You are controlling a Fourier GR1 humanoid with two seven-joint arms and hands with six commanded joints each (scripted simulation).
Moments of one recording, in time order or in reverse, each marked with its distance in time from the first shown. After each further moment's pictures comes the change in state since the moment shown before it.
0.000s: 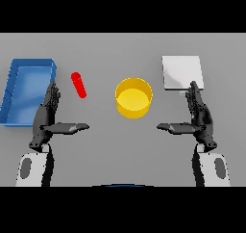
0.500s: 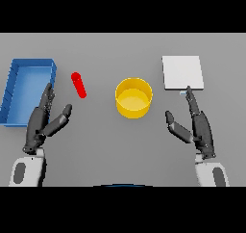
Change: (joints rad) left arm 0.050 0.074 -0.038 -0.072 -0.087 -0.007 -0.034; right arm 0.099 -0.063 0.114 -0.093 0.237 -0.046 -0.139
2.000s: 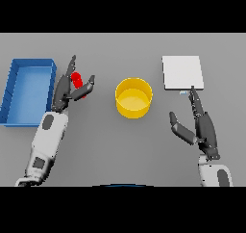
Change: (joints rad) left arm -0.574 -0.029 0.104 0.784 -0.120 0.135 -0.216; right arm 0.020 -0.007 -0.016 -0.044 -0.053 0.032 -0.001
